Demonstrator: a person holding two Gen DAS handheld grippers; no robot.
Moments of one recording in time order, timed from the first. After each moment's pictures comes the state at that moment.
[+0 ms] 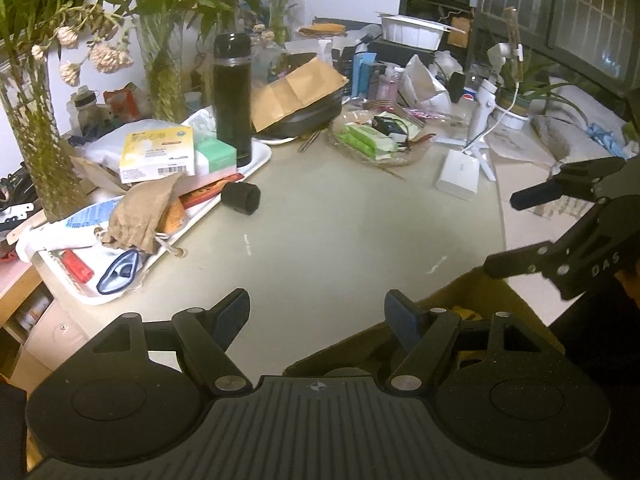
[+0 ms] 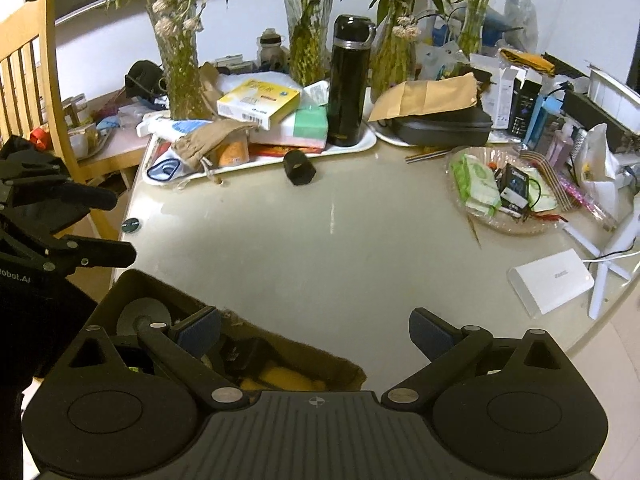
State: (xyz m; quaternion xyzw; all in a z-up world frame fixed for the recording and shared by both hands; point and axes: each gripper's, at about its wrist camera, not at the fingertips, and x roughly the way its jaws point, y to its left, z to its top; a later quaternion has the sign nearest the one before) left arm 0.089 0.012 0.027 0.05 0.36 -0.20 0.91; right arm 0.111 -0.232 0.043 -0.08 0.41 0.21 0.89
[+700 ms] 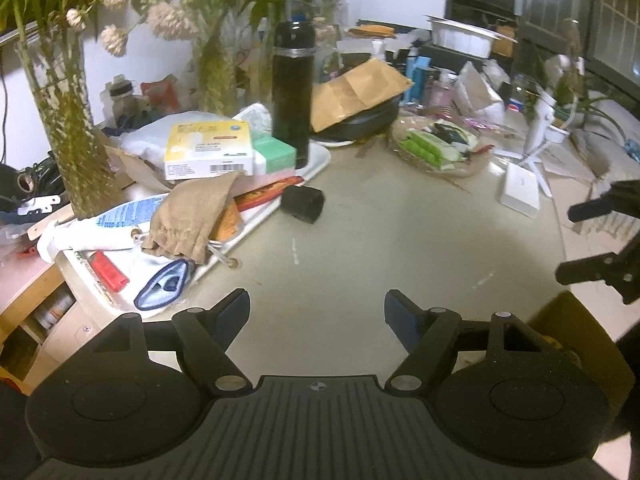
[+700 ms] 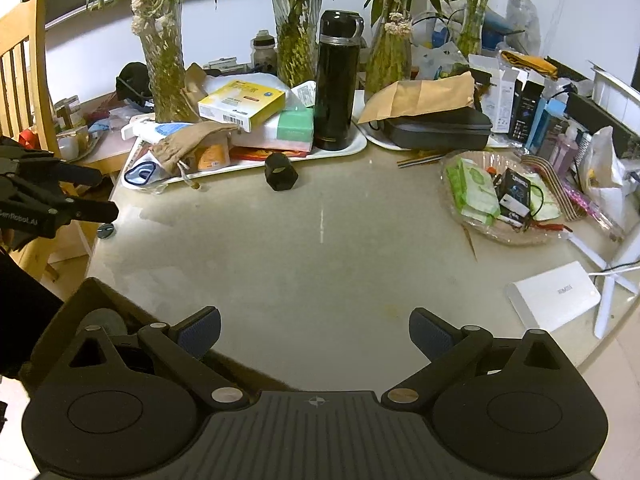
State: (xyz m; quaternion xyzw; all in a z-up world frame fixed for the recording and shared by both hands) left arm 0.142 0.048 0.005 0.04 0.36 -0.14 0.92; right arm 0.145 -0.245 0.017 -0.08 0.40 0.21 0.89
